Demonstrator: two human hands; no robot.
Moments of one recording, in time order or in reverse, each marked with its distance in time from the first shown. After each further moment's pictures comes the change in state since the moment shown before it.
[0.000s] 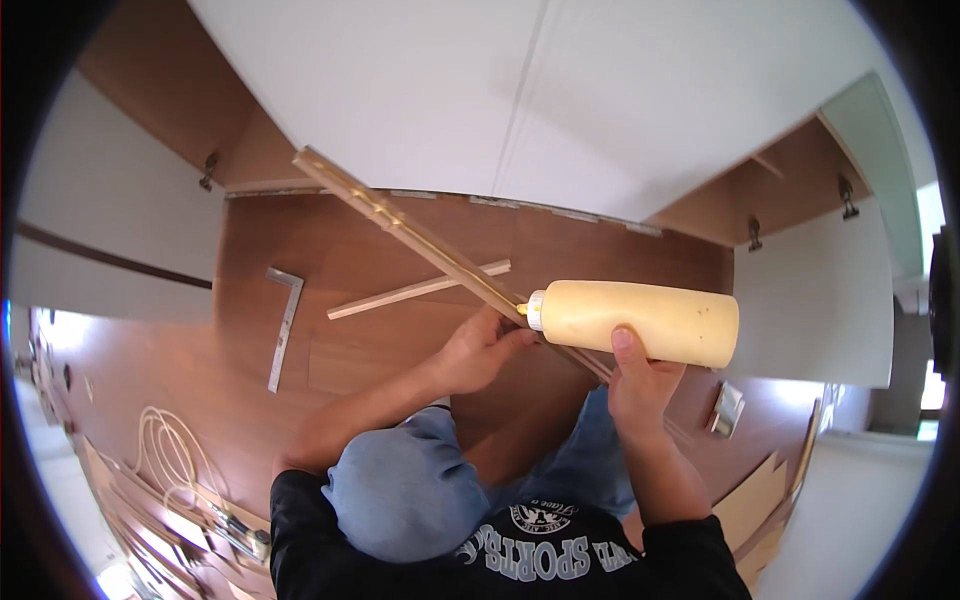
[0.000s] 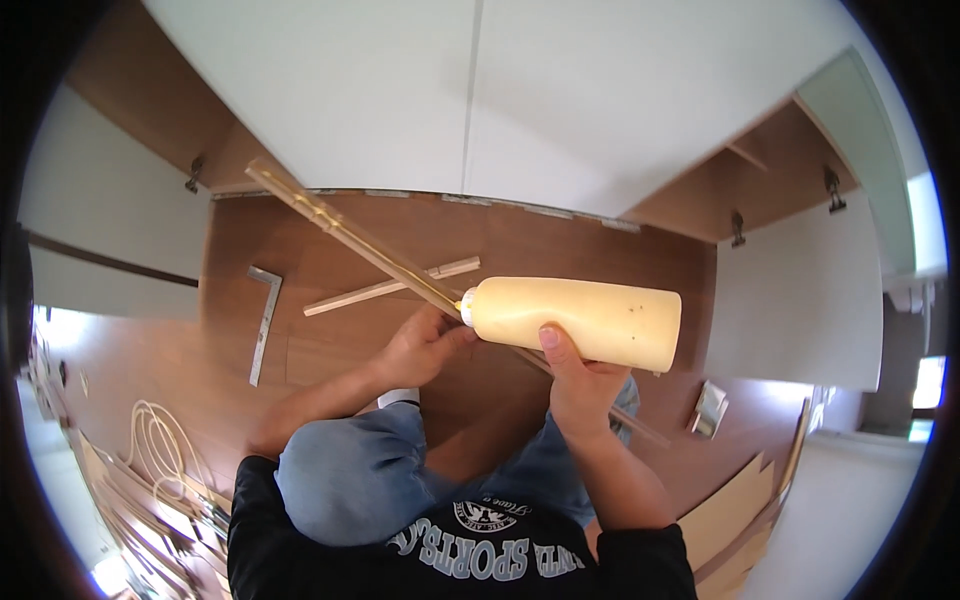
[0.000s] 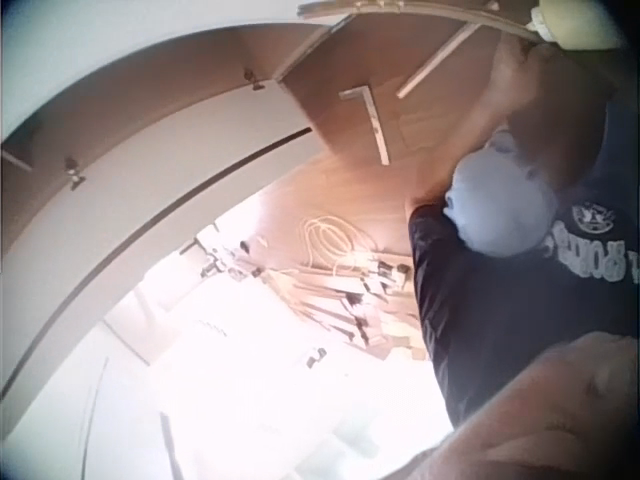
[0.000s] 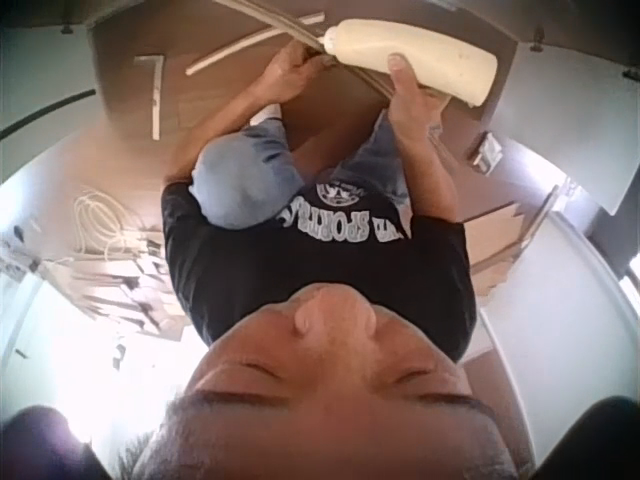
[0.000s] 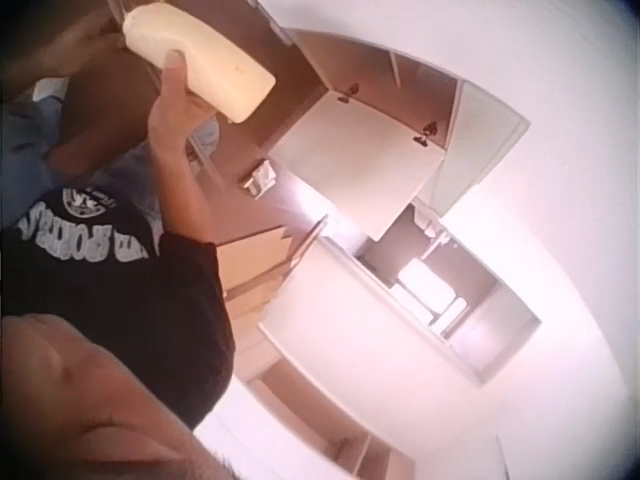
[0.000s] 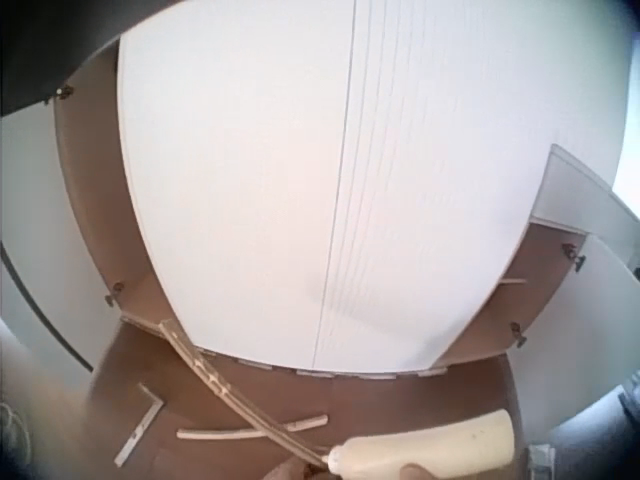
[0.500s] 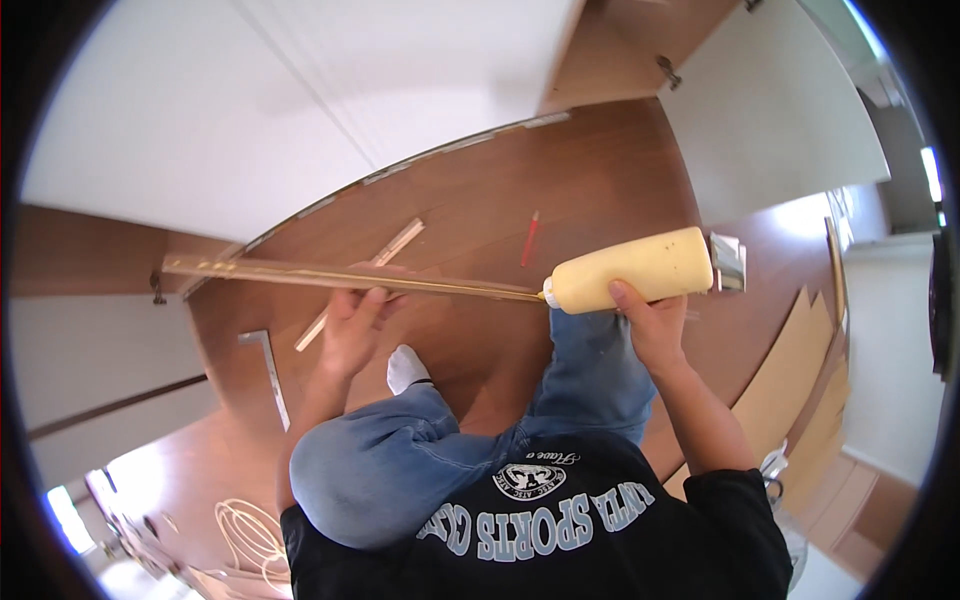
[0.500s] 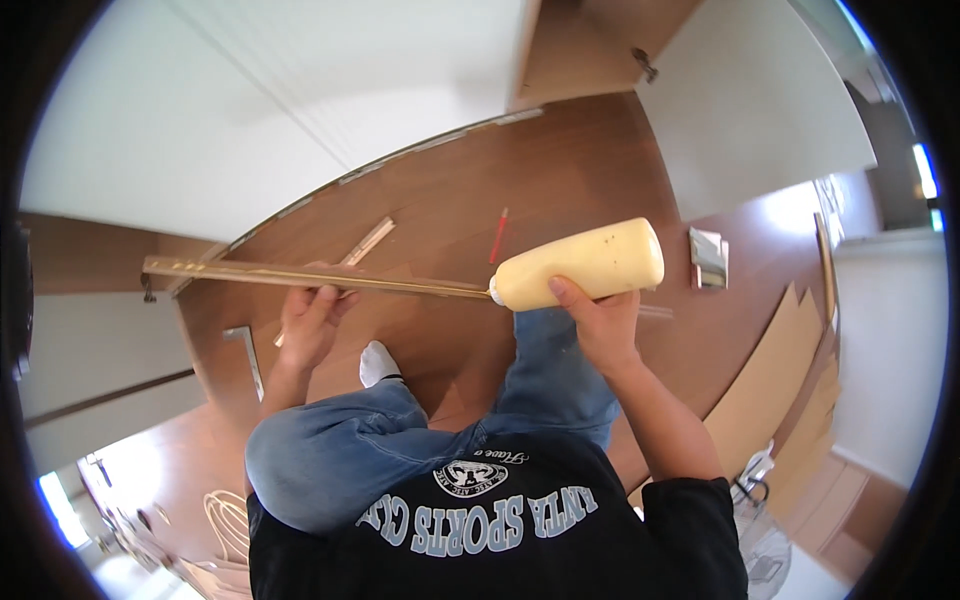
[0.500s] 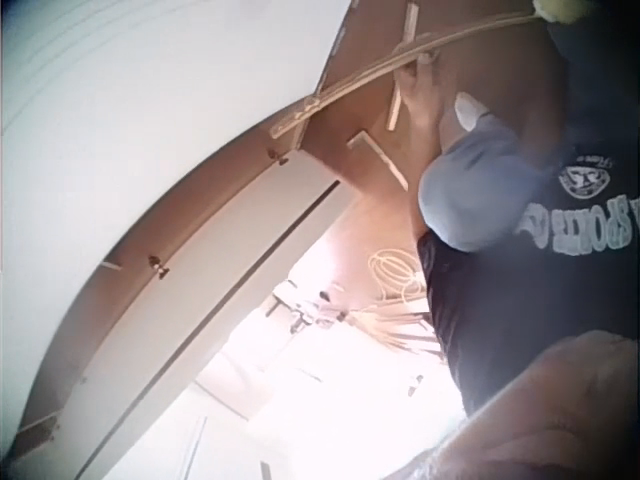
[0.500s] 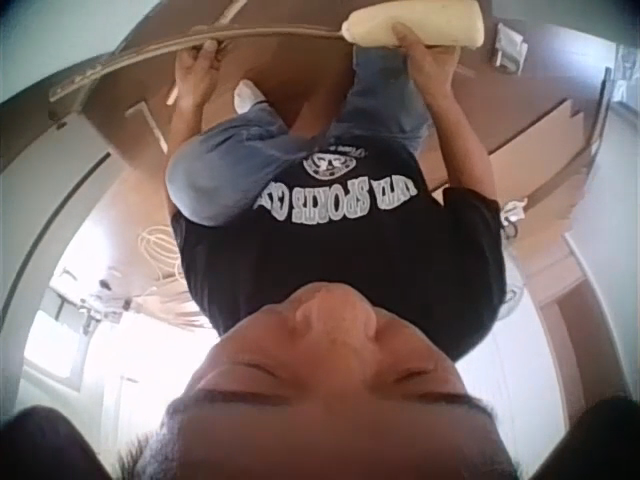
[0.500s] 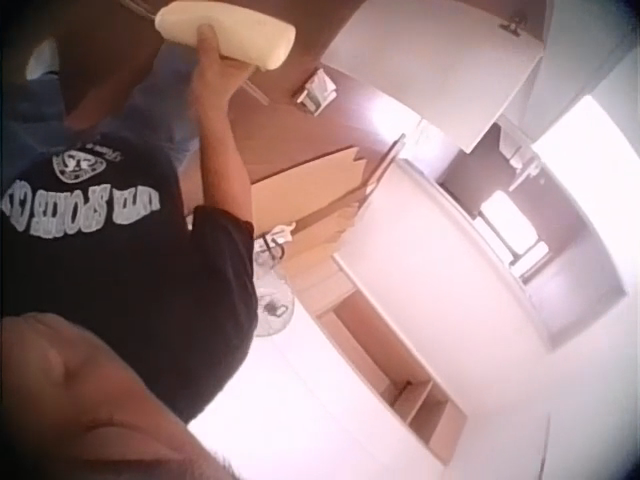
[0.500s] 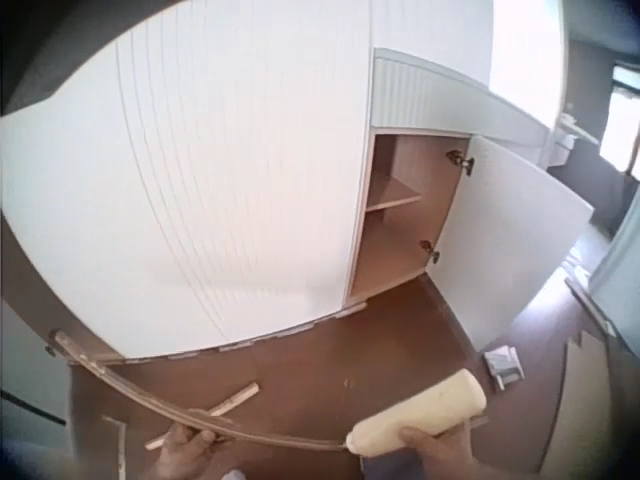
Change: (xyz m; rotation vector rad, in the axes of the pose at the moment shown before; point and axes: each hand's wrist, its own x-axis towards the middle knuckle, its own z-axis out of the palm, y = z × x) left_hand 0.002 0.002 -0.009 -0.108 0.061 -0.023; right_hand -0.058 0.002 -0.178 -0.183 0.227 0.211
